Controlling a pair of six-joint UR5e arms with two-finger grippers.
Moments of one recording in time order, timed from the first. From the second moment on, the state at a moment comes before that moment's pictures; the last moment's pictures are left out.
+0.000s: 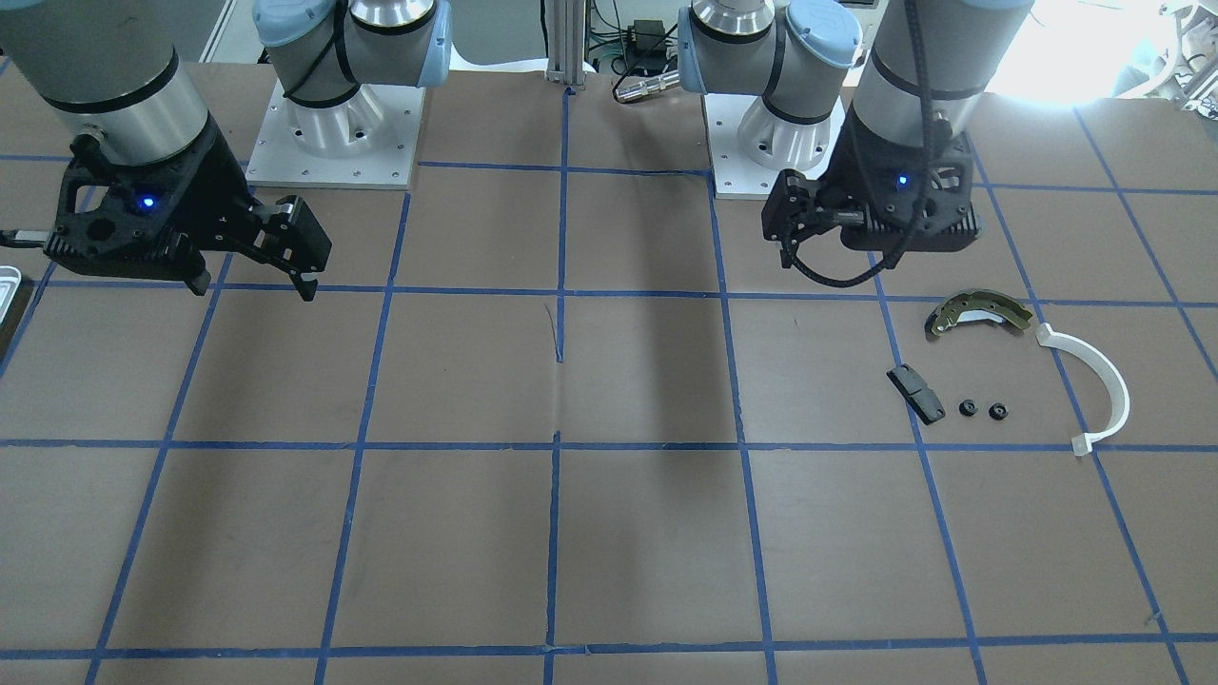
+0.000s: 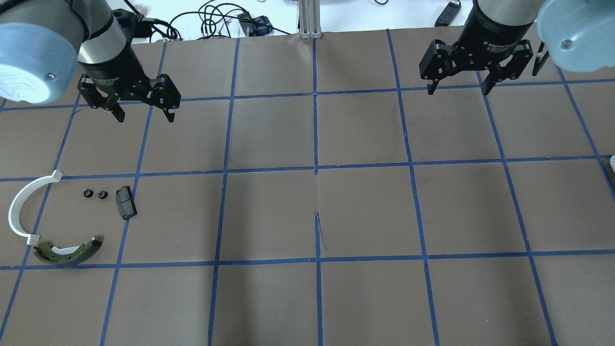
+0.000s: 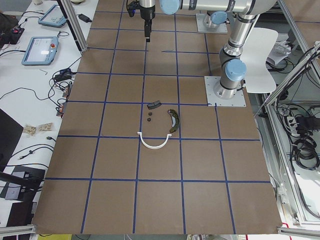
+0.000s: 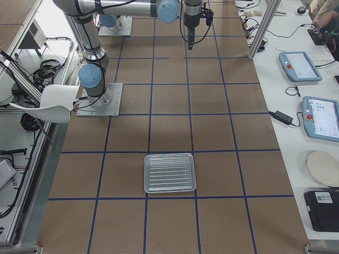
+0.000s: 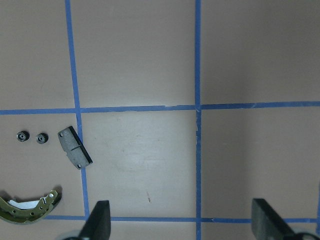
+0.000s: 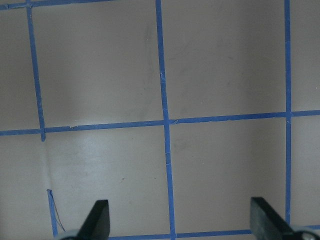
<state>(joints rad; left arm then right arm) -1.60 -1.60 -1.52 -1.61 1.64 0.02 1.54 -1.50 1.53 -1.64 -1.55 0.02</state>
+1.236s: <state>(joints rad) -1.54 -1.55 -1.52 -1.64 1.58 0.01 1.54 -1.50 1.51 -1.64 -1.55 0.02</state>
